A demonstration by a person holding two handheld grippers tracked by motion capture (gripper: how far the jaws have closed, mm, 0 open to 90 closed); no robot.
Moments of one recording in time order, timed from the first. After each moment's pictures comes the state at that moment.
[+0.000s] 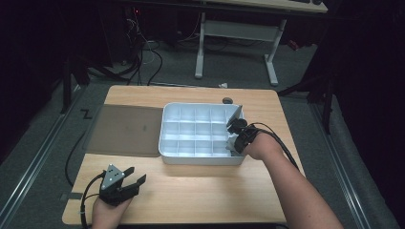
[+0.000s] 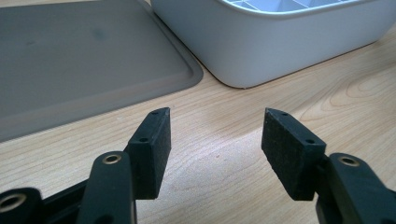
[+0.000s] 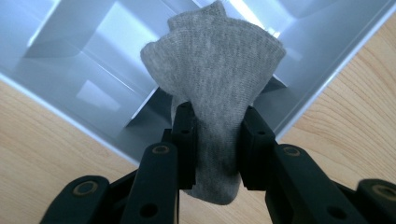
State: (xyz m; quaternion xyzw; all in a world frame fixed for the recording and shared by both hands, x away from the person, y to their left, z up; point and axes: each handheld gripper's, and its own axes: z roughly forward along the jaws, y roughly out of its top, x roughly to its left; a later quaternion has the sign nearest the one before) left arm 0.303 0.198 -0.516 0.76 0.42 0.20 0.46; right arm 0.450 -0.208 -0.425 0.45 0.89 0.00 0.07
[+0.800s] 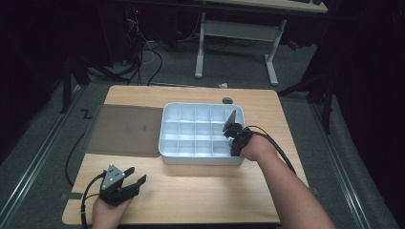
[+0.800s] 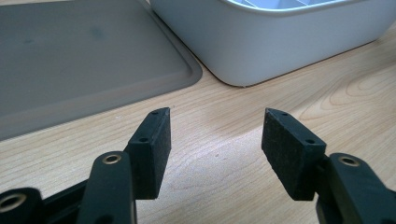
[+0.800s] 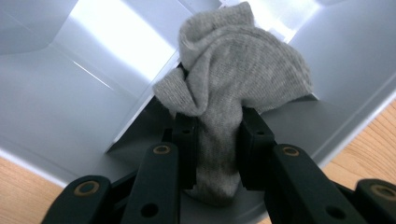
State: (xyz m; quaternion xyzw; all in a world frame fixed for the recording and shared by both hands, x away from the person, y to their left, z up) left arm 0.304 0.197 -0.516 0.76 0.42 0.20 0.46; right arm 0.458 -0.201 -0.453 0.45 0.89 -0.04 0.06
